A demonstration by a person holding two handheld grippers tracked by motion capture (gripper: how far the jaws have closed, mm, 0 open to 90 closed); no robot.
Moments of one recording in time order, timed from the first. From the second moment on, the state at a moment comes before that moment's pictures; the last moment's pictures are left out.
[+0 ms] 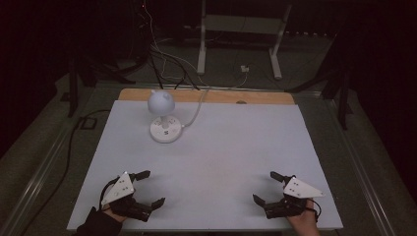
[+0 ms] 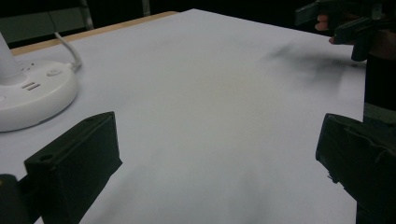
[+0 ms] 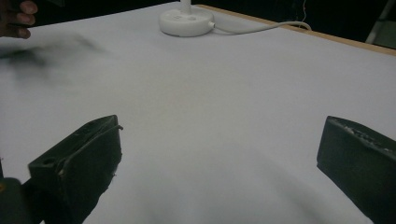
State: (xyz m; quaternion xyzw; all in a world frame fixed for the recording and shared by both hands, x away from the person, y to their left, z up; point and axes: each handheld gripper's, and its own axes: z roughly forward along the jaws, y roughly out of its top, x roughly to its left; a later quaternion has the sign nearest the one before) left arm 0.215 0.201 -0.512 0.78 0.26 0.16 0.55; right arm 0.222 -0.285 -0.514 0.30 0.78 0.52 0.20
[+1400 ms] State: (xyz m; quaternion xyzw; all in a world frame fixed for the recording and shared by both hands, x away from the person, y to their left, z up) left arm 0.221 0.184 -0.495 0.81 0.26 0.14 0.51; right arm 0.217 -0.283 -0.511 0.30 0.77 0.52 0.21
